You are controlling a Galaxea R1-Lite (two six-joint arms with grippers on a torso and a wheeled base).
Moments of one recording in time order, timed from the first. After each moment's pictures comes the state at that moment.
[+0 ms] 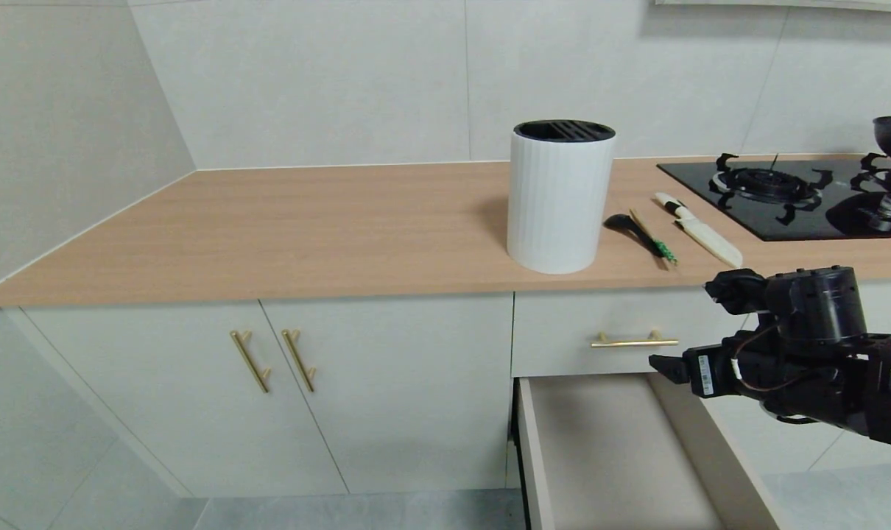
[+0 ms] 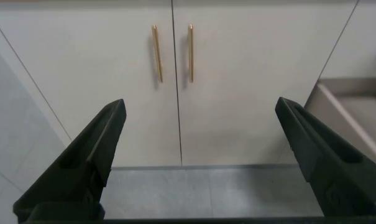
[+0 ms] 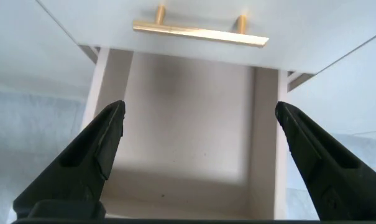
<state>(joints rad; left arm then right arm) 0.00 0.00 0.00 0.00 0.01 0.00 0.33 1.69 -0.66 -0.49 -0.18 0.06</state>
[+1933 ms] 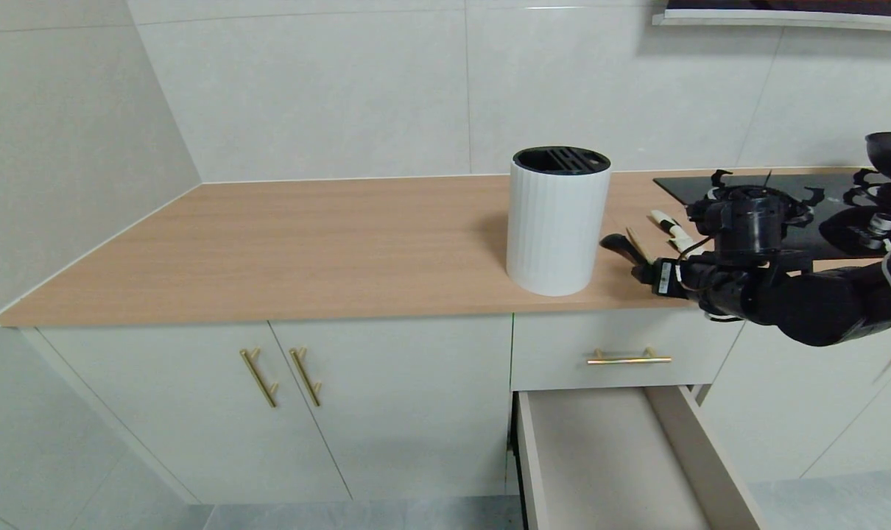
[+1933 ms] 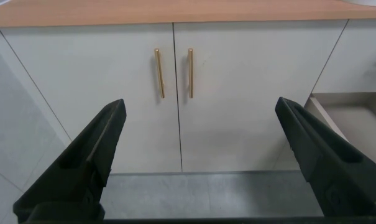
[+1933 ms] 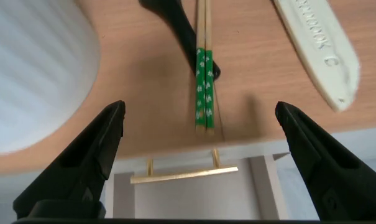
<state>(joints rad) 0.00 0.00 0.00 0.00 0.01 0.00 0.24 1.97 -1.16 -0.43 -0.27 0.21</state>
